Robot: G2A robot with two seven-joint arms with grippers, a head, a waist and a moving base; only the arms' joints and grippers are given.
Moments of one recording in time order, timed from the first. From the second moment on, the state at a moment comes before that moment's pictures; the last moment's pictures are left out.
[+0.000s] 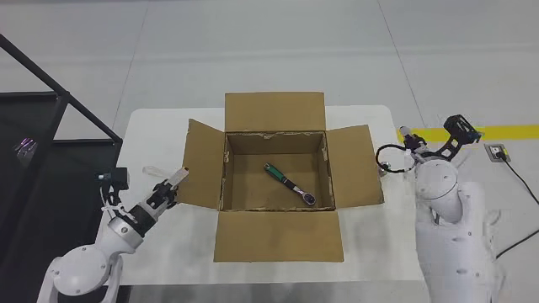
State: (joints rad) left arm 1.35 -1.21 -1.72 -1.82 0.02 0.00 -0.69; right arm -0.91 -1.47 1.69 -1.59 -1.03 0.57 0.56
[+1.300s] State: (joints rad) left arm 1.30 -1.18 -1.66 -1.79 0.00 0.09 -0.68; right arm -1.12 -1.46 1.33 -1.87 -1.46 -0.03 0.32
